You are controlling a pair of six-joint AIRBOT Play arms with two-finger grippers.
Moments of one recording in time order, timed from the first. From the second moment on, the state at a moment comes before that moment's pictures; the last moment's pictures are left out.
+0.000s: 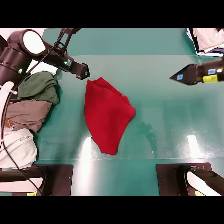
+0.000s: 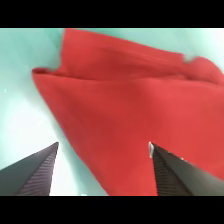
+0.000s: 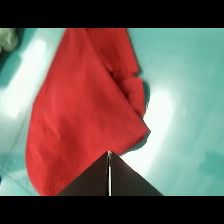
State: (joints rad) left arm -0.28 -1.49 1.64 1.27 -1.17 -1.35; right arm -0.06 -1.02 1.31 -0.89 1.41 1.33
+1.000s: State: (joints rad) left arm -0.10 -1.89 1.64 0.87 -0.97 -1.28; right arm -0.06 -1.02 1.01 -0.88 1.34 1.33
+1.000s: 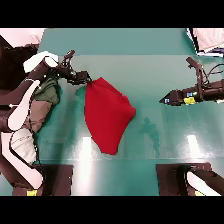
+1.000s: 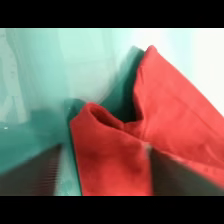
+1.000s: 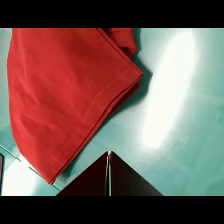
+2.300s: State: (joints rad) left arm -0.14 -1.78 1.75 0.91 -1.19 -1.26; right arm 0.13 -1.32 0.76 -0.52 0.95 1.23
